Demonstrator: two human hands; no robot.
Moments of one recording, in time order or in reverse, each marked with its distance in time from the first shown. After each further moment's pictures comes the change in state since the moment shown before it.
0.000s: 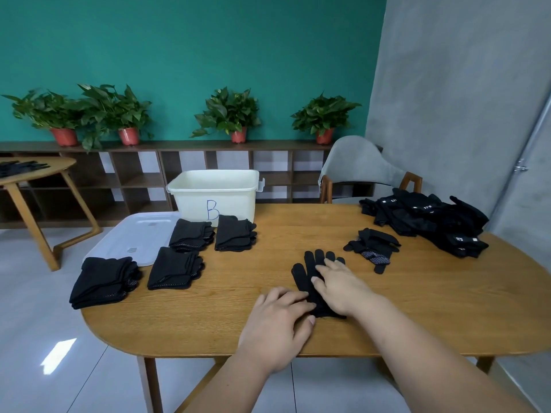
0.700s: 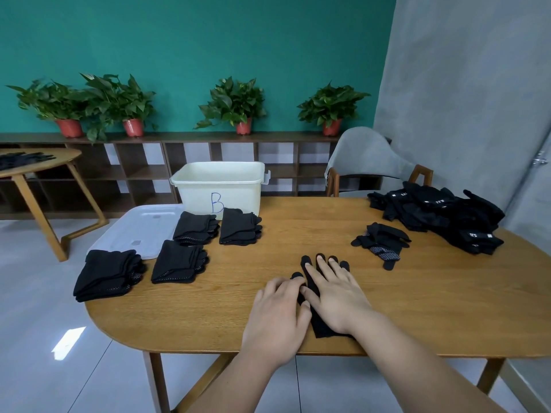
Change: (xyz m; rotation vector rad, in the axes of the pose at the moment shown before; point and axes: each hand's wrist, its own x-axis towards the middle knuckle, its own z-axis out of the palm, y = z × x) left_hand 0.003 0.002 -0.006 -0.141 0.094 -0.179; right_hand -0.004 -0.010 0.038 -0.093 0.056 -0.070
